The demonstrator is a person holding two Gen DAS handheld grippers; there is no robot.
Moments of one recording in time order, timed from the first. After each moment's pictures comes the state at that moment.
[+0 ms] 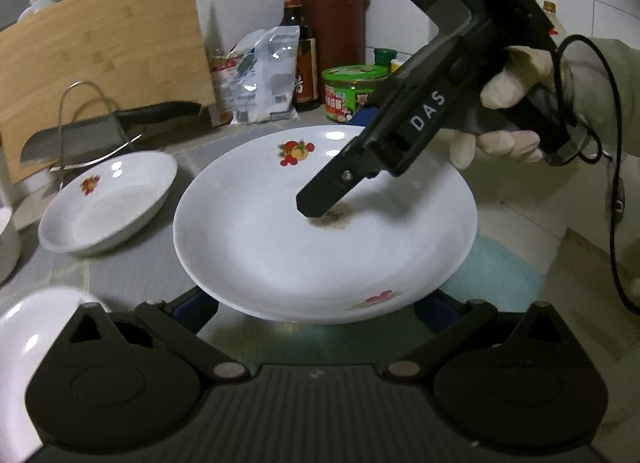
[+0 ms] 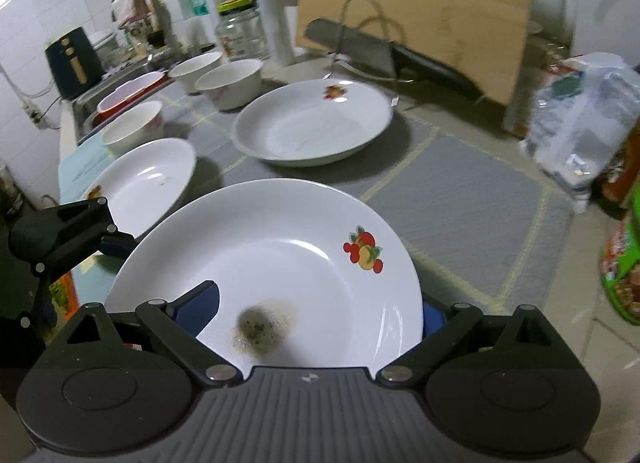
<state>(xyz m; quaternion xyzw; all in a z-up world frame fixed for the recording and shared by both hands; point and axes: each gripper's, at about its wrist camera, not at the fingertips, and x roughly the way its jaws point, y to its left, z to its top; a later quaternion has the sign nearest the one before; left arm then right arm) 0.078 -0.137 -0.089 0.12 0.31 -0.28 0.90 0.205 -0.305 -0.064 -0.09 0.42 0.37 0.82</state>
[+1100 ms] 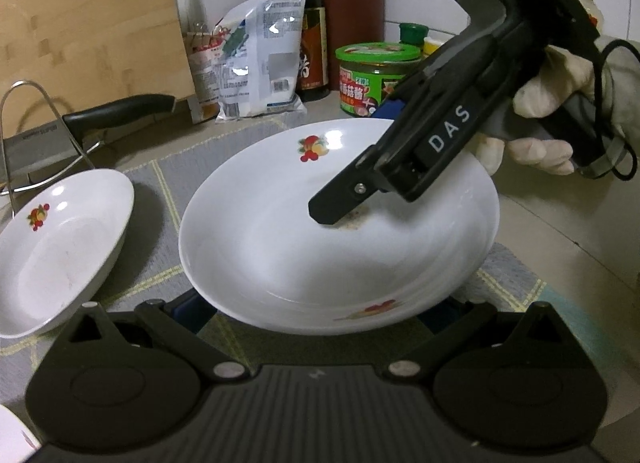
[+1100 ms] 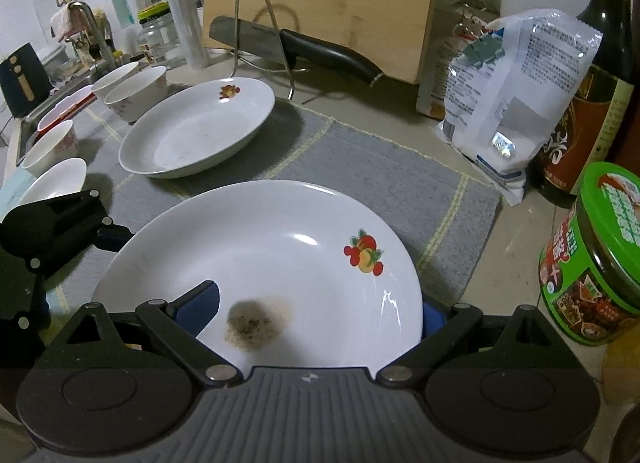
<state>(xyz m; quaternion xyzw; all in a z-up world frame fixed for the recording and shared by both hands) 0.168 -0.185 -0.119 0.13 0.33 -0.28 0.89 0.275 -0.346 -0.093 -0.09 0.43 0.31 0.84</state>
